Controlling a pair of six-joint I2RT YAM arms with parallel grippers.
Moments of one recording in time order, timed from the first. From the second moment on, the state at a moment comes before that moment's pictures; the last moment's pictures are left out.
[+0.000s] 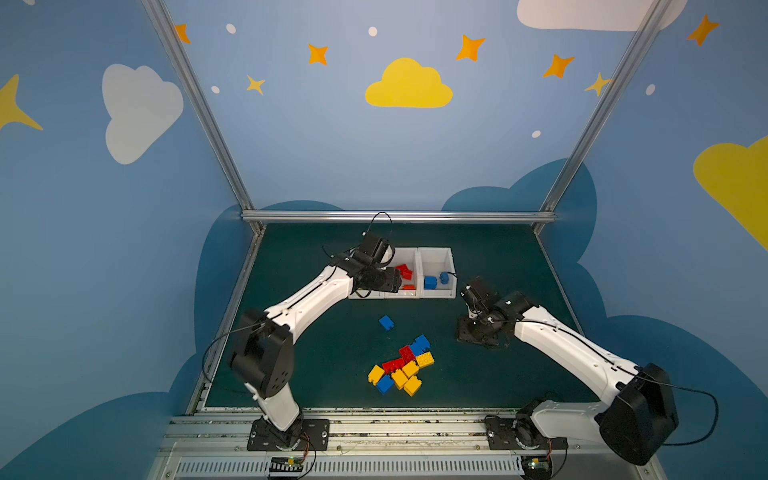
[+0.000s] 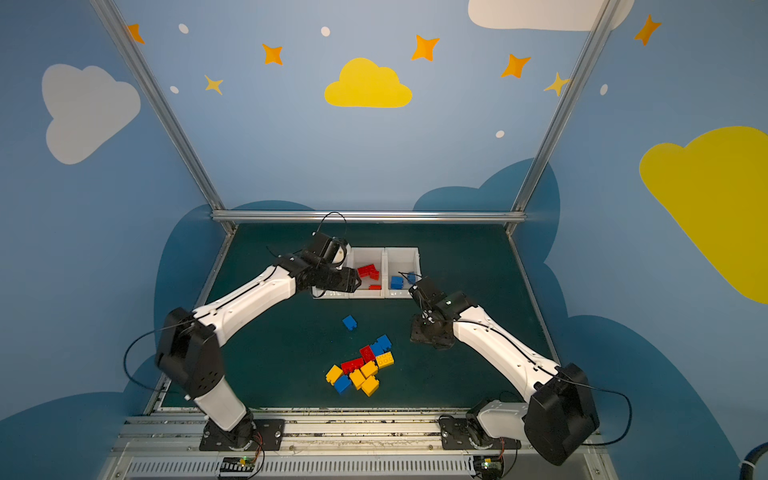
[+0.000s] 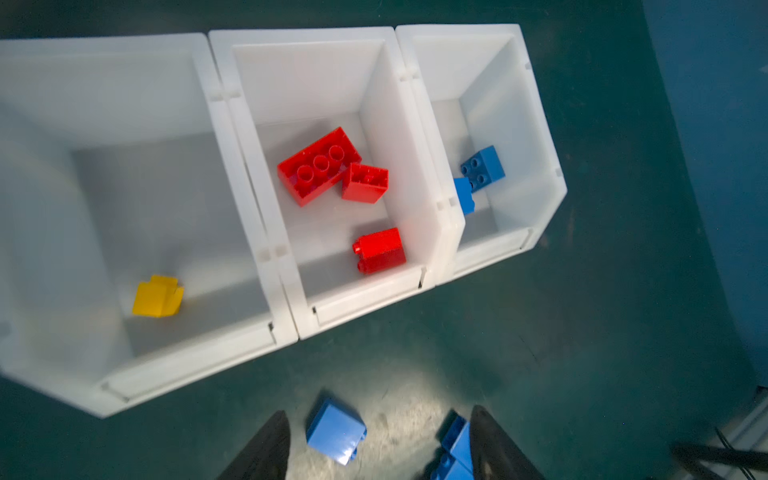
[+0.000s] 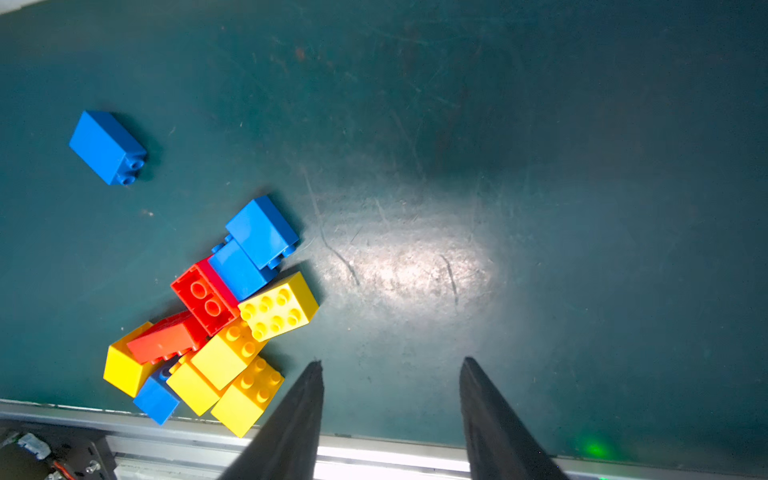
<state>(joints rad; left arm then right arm) -0.54 1.62 1.34 -0.62 0.12 -0.38 0.65 1.29 0.99 -1.00 0.00 0.69</state>
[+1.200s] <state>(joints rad) -0.51 0.92 0.64 -0.49 0.06 -0.57 0.85 1.91 1.35 -0.95 -0.01 0.67</state>
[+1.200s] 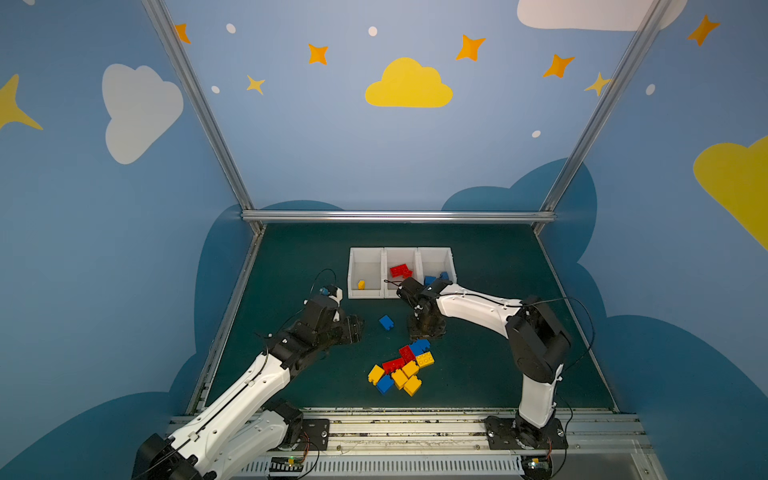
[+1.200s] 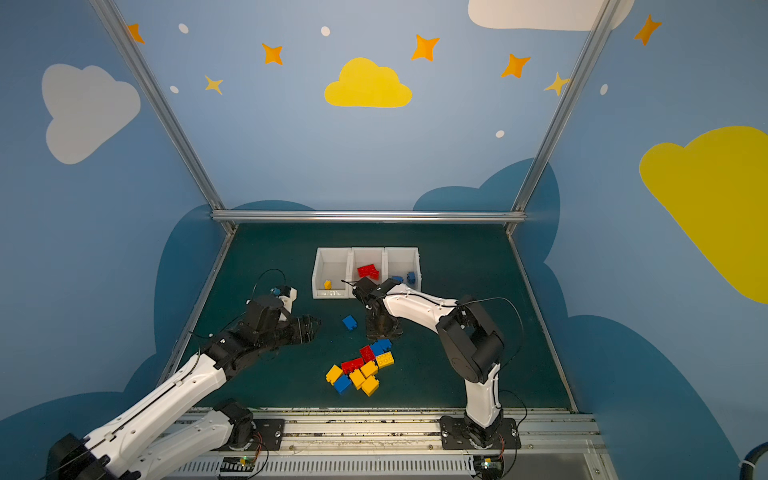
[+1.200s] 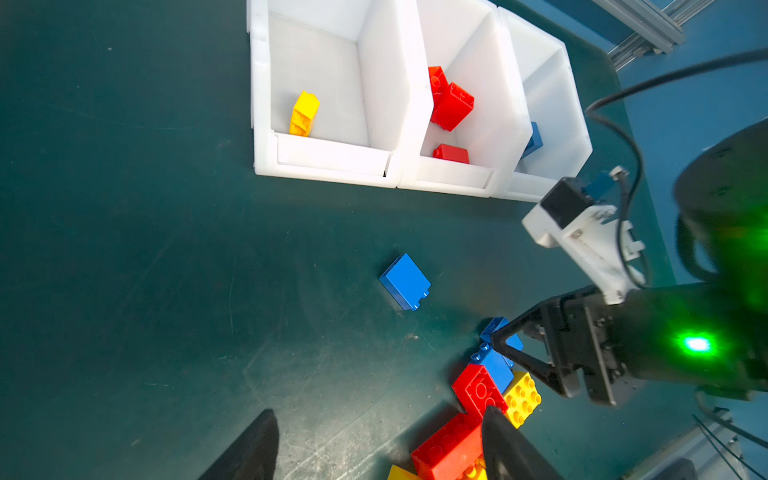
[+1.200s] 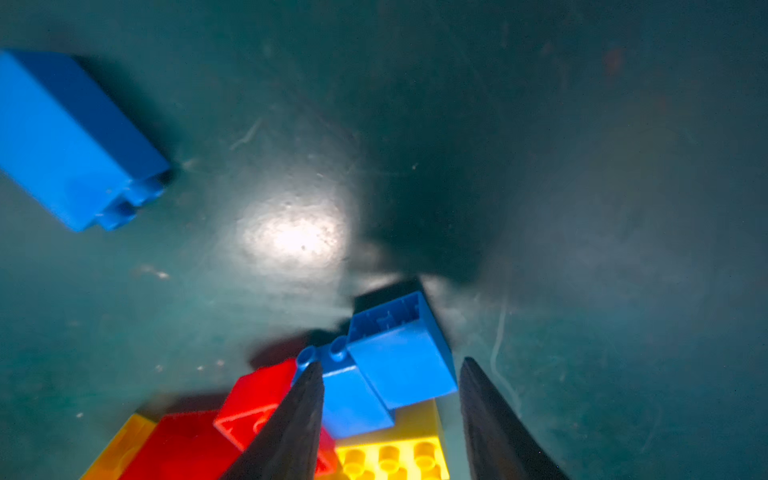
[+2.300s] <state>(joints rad) -0.51 0.88 0.62 -0.49 0.06 -0.59 0.78 1.91 1.27 -0.92 -0.01 0.71</state>
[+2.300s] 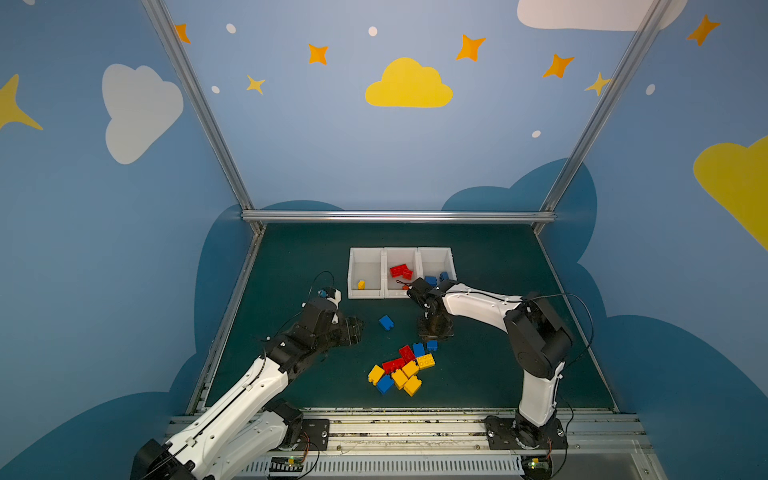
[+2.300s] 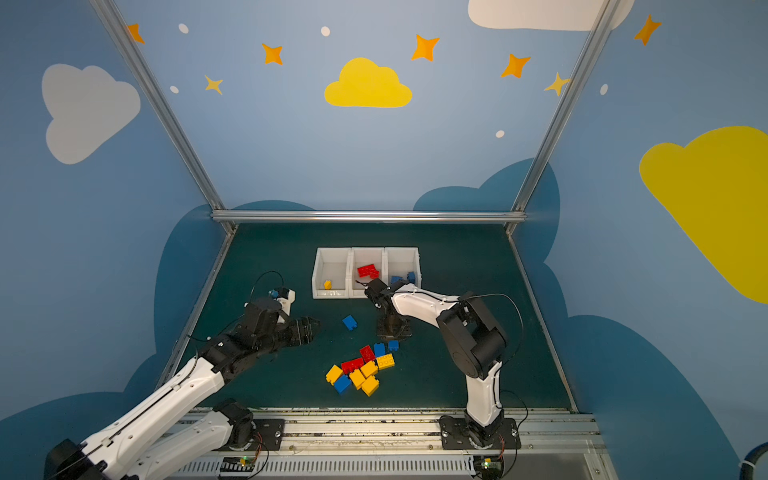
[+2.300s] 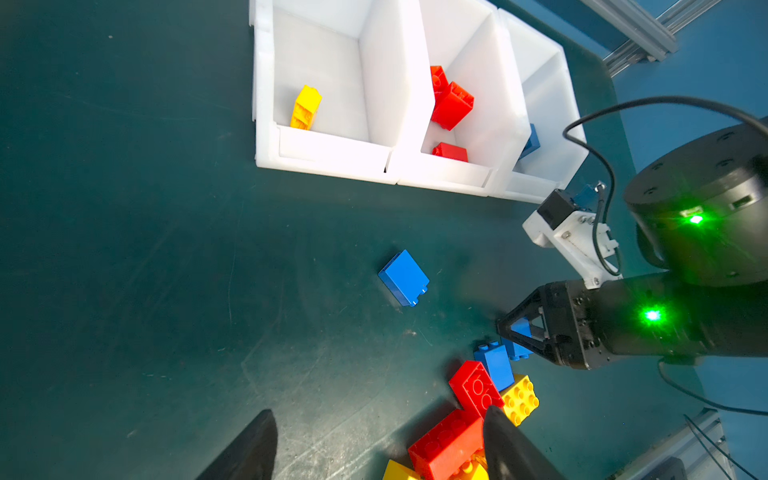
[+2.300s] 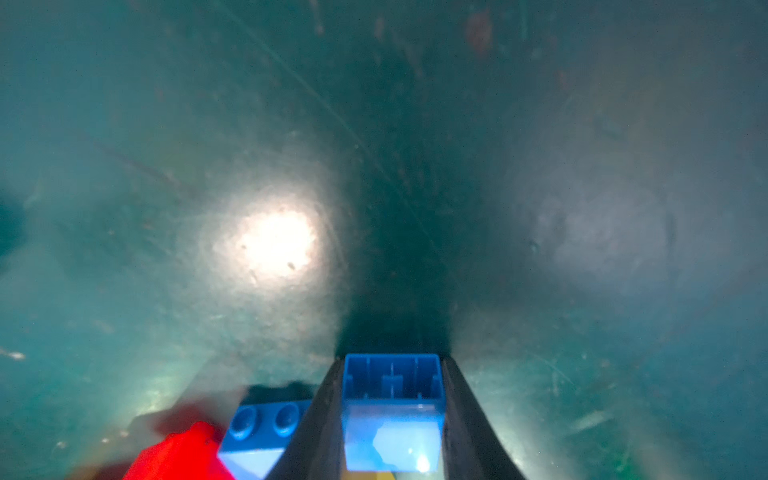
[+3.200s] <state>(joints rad) -0.51 0.79 0.58 -0.51 0.06 -0.61 0.43 2.27 2.12 -1.18 0.05 0.39</state>
